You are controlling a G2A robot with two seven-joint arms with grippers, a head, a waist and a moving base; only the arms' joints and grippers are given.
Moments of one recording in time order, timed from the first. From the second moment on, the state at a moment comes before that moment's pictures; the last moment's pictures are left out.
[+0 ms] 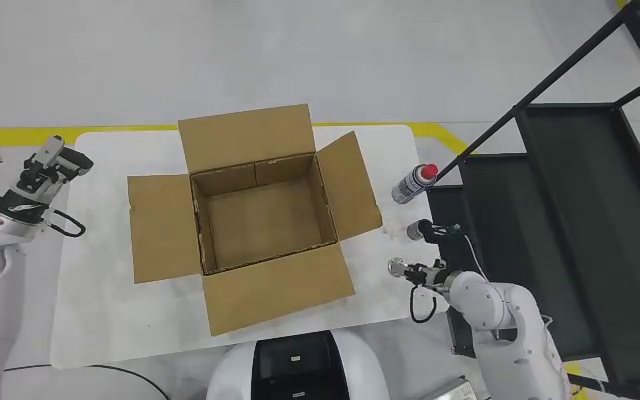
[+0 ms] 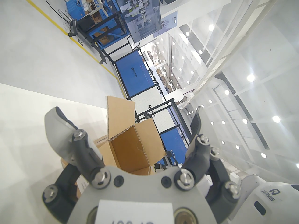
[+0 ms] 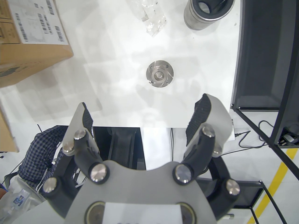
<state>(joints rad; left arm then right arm) 1.09 -0.86 -1.54 -1.10 -0.51 -0.68 -0.80 -1.79 -1.29 1.67 -1.97 -1.00 0.09 1.06</state>
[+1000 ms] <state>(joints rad) 1.09 -0.86 -1.54 -1.10 -0.51 -0.68 -0.80 -1.62 -1.30 1.48 -1.69 -1.14 0.21 0.97</state>
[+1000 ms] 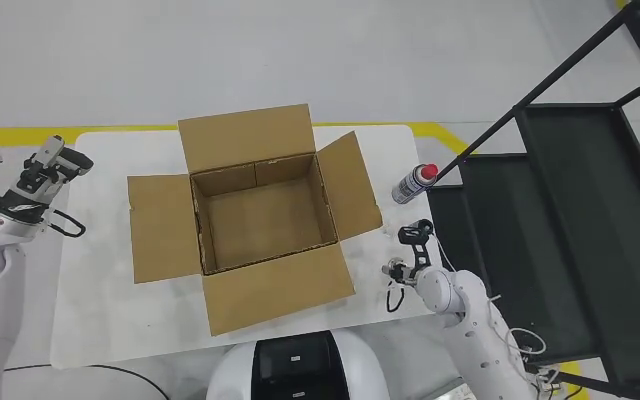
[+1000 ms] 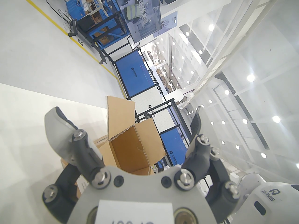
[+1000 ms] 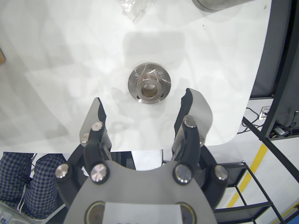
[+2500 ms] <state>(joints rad) 1.09 -0.86 -1.54 -1.10 -0.51 -0.68 -0.80 -1.61 -1.29 1.47 -1.72 -1.13 0.26 0.99</state>
